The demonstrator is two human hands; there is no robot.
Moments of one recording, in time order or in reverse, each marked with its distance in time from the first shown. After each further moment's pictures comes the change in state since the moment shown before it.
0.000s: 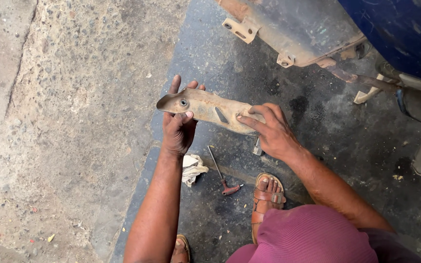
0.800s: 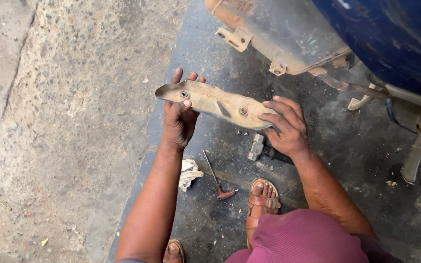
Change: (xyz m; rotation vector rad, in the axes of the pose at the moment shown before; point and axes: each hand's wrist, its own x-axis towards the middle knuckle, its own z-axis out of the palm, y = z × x) left_hand 0.029 -0.004 0.017 -0.025 0.018 -0.009; right_hand -0.003 0.032 -0.026 0.010 0.349 -0.097
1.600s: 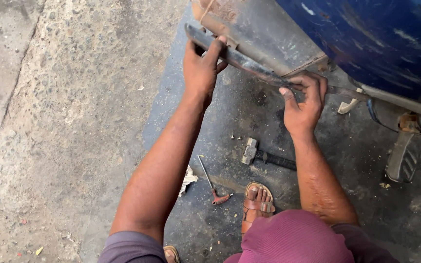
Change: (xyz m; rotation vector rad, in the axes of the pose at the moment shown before) left_hand 0.107 -0.023 0.088 0.484 0.183 0.075; right_hand 0.022 0.037 -0.015 0.221 0.406 0.379
